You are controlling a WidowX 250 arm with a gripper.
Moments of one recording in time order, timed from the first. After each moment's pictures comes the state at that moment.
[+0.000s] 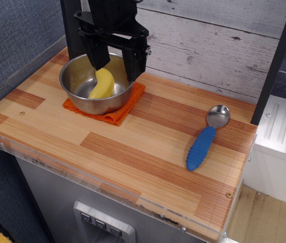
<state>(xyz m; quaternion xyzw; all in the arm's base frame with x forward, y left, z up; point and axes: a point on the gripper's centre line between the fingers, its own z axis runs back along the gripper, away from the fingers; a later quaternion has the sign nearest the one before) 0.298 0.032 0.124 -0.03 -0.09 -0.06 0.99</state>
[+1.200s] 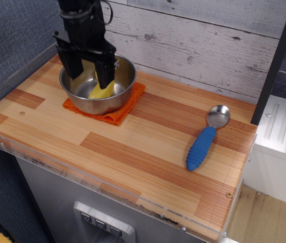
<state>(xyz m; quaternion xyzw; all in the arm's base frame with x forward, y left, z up) 0.324 0.099 0.066 0.00 -0.07 -0.01 1.00</state>
